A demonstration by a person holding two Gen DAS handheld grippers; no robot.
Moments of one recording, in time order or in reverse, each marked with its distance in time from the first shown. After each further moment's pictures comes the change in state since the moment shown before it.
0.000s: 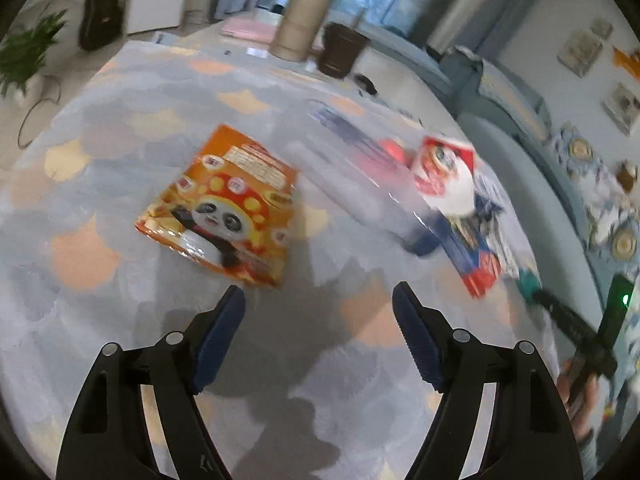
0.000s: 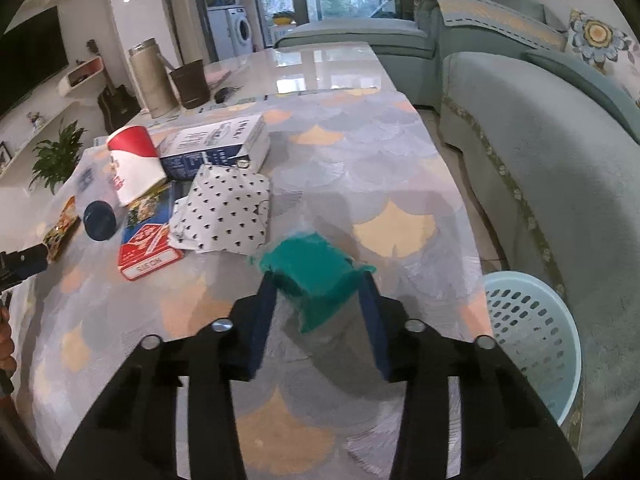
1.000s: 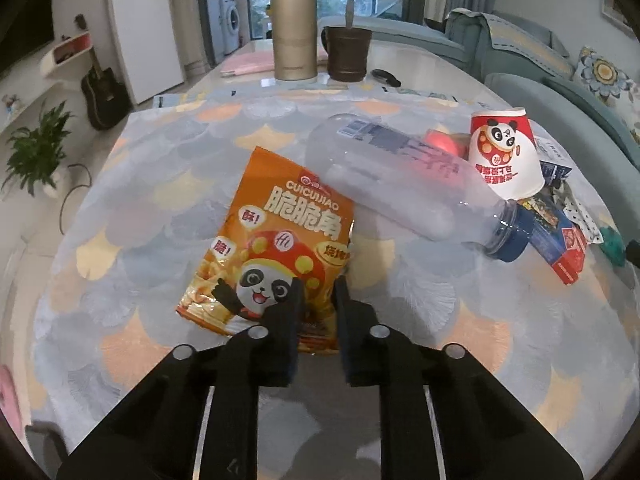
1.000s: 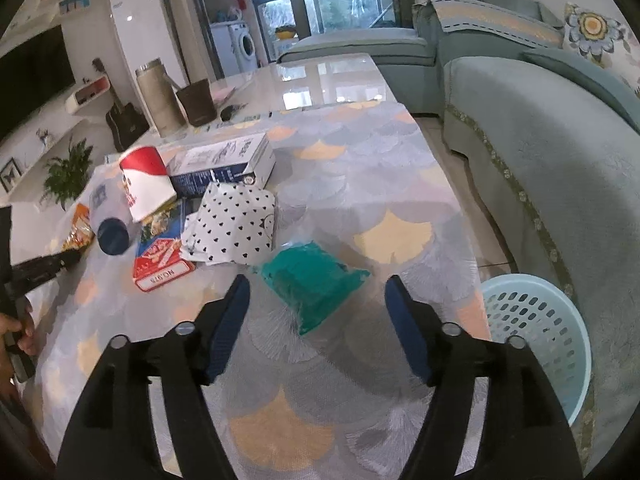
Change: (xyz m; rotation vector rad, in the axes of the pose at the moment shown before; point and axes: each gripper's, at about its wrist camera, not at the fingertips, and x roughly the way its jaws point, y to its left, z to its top) left arm 0.030 -0.003 0.015 0.239 -0.054 0.248; right arm -0.001 -0.008 0.004 0.043 -0.009 0.014
